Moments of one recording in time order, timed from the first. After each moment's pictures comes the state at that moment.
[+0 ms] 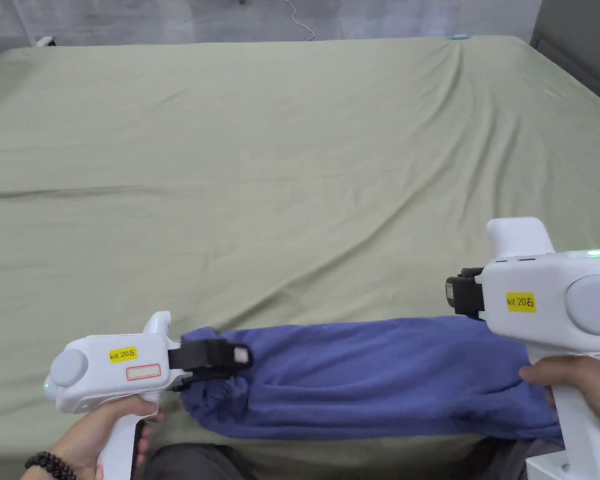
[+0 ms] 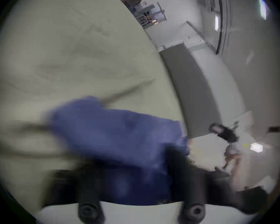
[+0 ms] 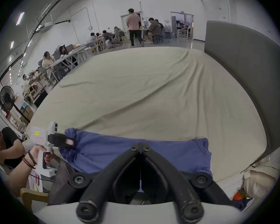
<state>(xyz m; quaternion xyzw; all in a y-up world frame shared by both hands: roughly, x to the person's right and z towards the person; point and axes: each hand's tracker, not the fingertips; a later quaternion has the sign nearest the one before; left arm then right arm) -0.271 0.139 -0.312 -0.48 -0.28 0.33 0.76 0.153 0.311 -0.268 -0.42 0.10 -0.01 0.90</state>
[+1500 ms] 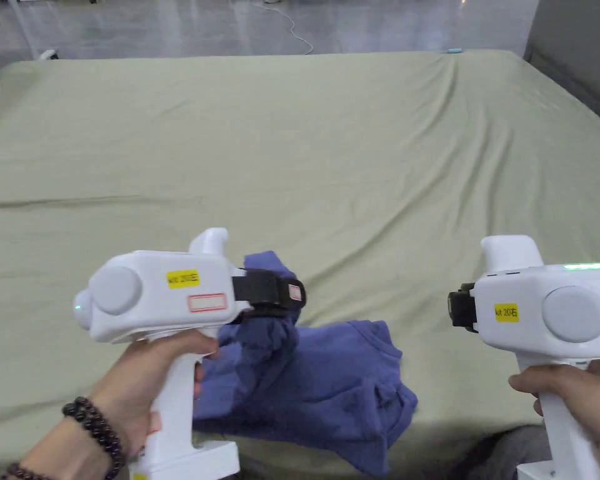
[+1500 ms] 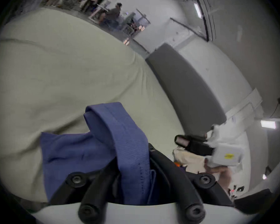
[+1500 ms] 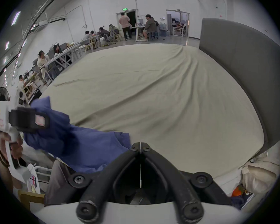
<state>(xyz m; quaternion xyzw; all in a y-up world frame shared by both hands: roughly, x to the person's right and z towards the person) -0.154 0.269 -0.319 -0.43 -0.32 0.26 0.80 0.165 0.298 -0.269 -0.43 0.06 -0.01 0.90</state>
